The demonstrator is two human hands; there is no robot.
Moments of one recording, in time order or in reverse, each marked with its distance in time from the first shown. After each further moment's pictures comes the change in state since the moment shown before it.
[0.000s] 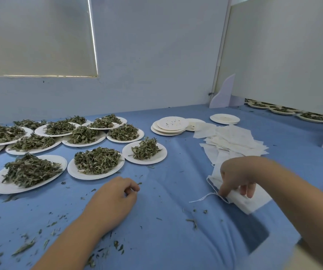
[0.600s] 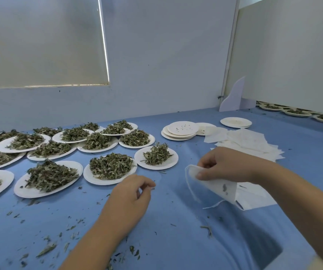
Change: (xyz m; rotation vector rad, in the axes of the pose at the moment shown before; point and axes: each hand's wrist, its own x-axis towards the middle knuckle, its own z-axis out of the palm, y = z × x) left_hand -0.006 0.010 -0.005 -0.182 0.270 0.157; right_hand -0.037 -0.048 -0.010 0.306 0.334 -0.579
